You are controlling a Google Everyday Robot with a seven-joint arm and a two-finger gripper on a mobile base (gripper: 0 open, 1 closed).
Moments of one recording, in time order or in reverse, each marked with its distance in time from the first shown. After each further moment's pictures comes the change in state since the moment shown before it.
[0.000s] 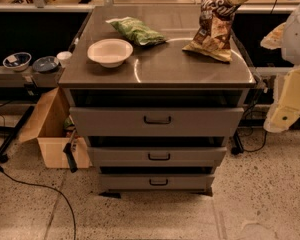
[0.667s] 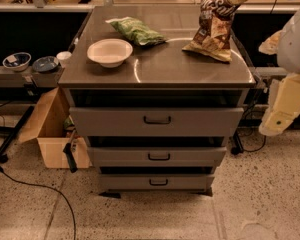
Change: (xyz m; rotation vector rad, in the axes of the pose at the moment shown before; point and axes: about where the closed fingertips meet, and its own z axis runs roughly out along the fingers) arm 0.003 -0.002 0.014 0.009 -0.004 0.012
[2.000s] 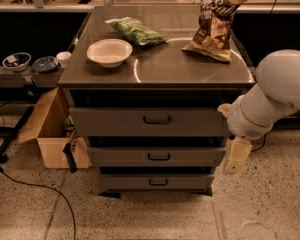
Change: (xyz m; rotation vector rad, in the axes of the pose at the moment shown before) arm 0.026 0.017 0.208 -0.097 -0.041 -0.112
